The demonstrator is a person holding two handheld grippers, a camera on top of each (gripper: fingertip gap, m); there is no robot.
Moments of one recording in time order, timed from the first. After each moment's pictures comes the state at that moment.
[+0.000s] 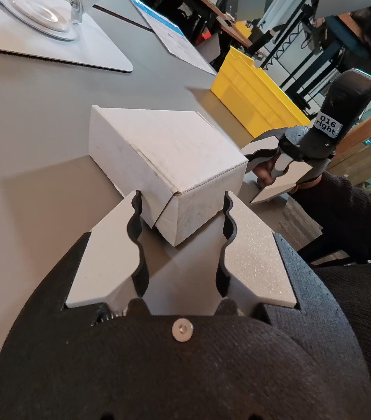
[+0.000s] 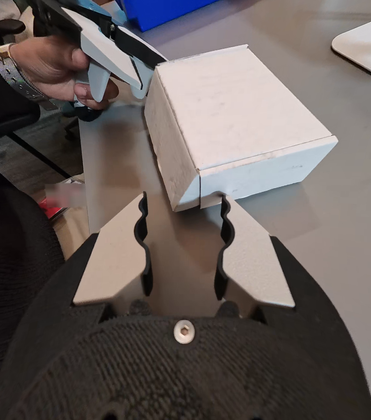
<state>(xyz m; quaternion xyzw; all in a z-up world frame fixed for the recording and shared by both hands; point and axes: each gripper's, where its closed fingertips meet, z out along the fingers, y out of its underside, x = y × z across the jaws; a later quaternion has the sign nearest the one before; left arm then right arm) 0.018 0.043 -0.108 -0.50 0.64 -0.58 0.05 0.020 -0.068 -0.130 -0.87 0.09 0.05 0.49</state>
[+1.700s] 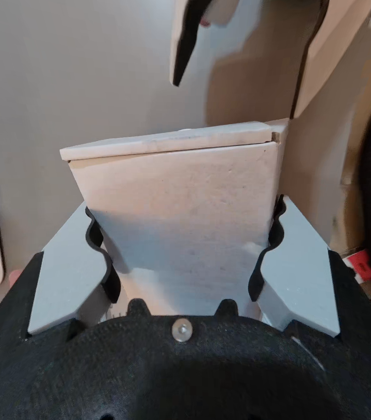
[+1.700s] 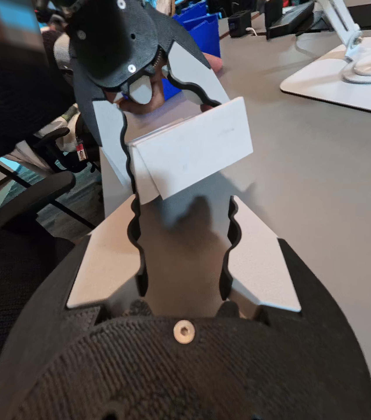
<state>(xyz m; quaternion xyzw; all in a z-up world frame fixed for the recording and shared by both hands) 0.057 -0.034 -0.125 -0.13 0.97 -0.20 0.05 0.049 -0.088 -0.092 -0.78 0.18 0.10 0.58</state>
